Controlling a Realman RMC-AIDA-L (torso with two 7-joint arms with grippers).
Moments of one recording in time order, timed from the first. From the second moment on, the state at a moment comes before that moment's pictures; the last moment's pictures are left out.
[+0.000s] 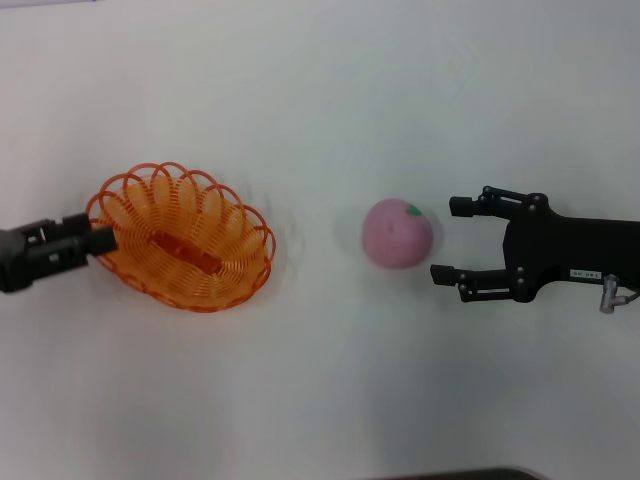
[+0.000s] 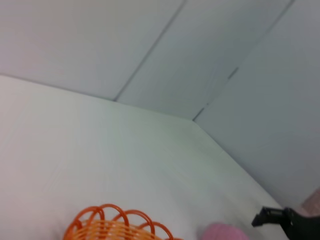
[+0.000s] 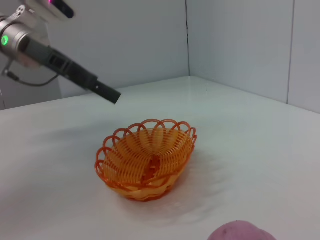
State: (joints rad) left arm -0.34 -2.05 0.44 0.72 2.13 1.78 -1.70; right arm 0.37 2.09 -0.61 -0.55 -2.08 -1.57 0.96
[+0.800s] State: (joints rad) left arm -0.49 -2.06 0.58 0.98 2.32 1.55 -2.12; right arm 0.38 2.09 -0.61 -0.55 -2.09 -1.57 0.96
